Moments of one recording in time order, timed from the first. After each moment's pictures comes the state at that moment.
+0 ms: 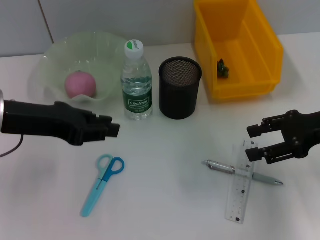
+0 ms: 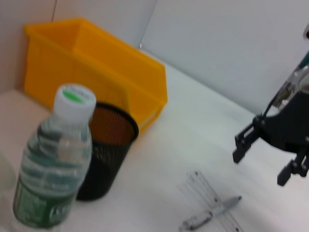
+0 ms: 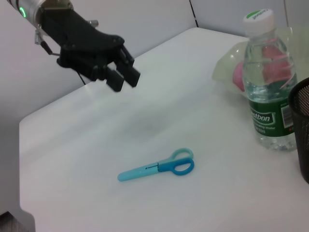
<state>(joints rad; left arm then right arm) -0.43 -2.05 1.13 1.33 1.99 1.64 -2.23 0.54 1.93 -0.69 -0.78 -2.19 -1.81 1.60</state>
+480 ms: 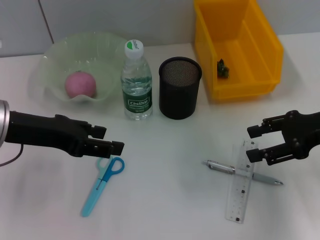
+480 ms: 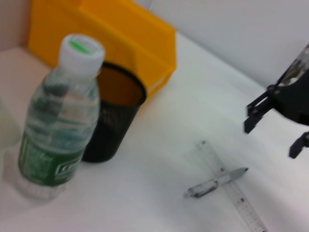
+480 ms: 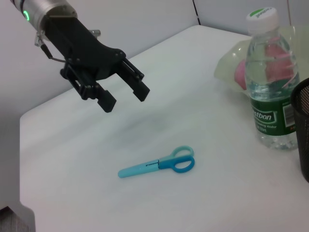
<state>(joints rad) -0.44 -2.06 1.14 1.33 2.08 1.66 -2.28 0.54 1.93 -0.69 -0.79 -2.19 -1.82 1.59</state>
